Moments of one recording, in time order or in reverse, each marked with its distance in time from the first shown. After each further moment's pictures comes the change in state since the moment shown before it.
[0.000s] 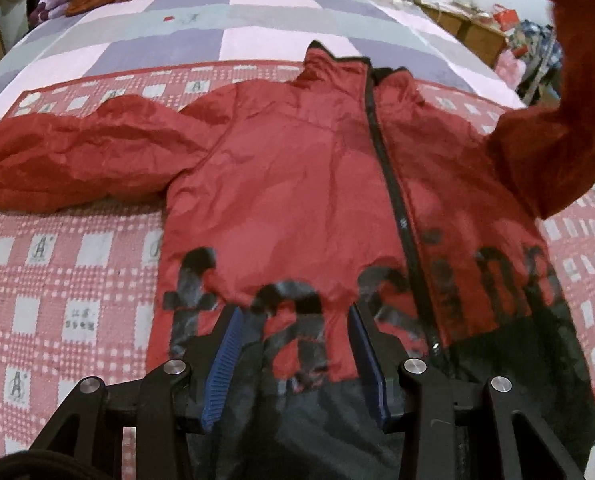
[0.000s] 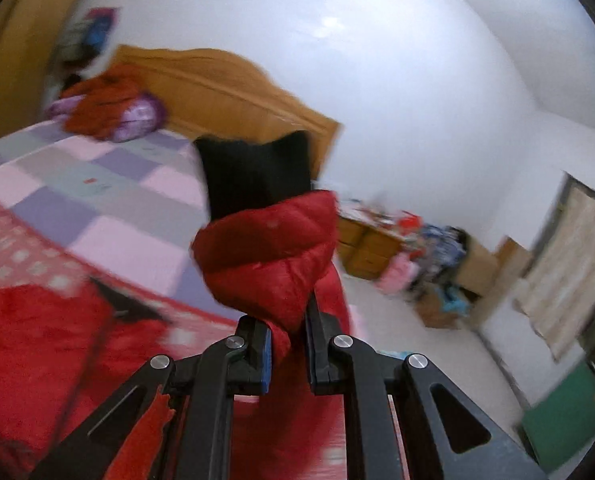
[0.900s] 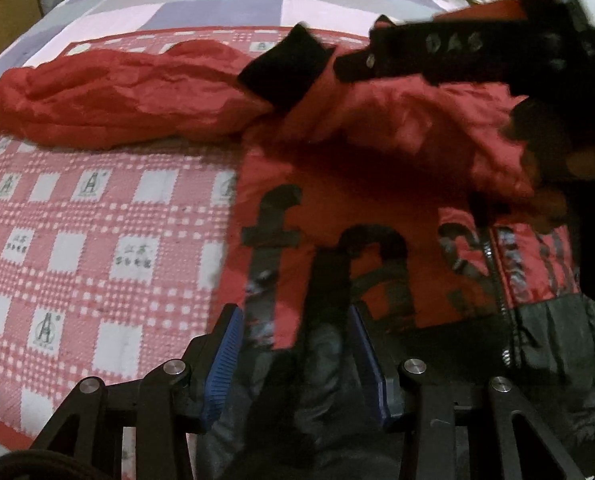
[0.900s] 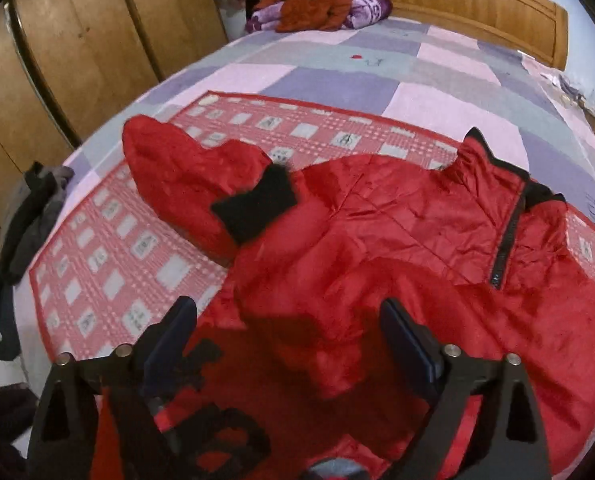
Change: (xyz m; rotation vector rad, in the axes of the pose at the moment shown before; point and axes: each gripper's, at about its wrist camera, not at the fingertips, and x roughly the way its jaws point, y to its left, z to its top) left arm 0.005 0.040 -0.027 -0.081 0.048 0.072; right arm 0.021 0.290 -0.076 0.035 0.375 0.868
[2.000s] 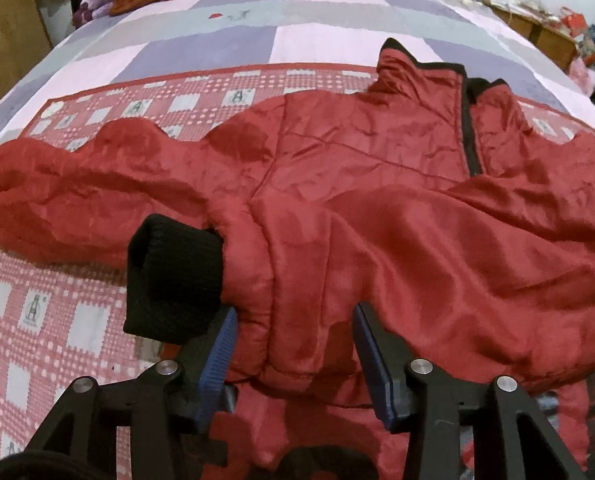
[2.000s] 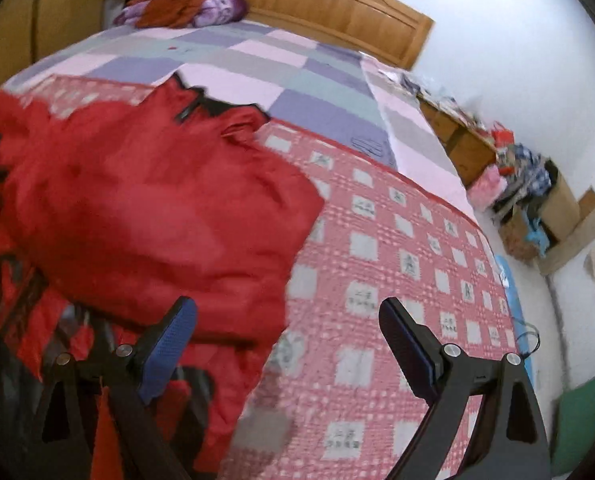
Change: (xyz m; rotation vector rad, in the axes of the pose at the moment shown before) left arm 0.089 -0.052 0.098 0.025 -0.070 0.134; right arm -0.136 -0.191 -0.153 0.014 -0.017 -0.572
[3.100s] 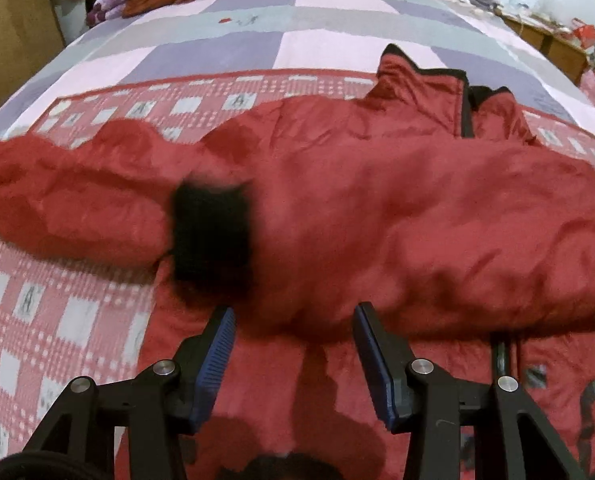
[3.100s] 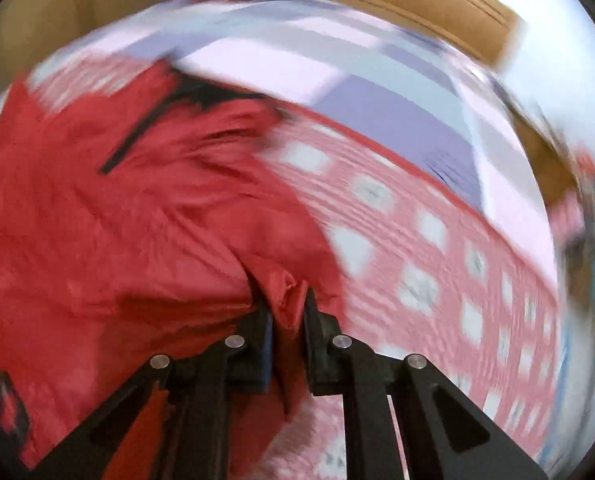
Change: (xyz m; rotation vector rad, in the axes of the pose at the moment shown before) left arm 0.005 -0.018 0.001 -0.031 -0.035 0.031; right arm 0.158 -0.076 0.077 -0.036 0.105 0.273
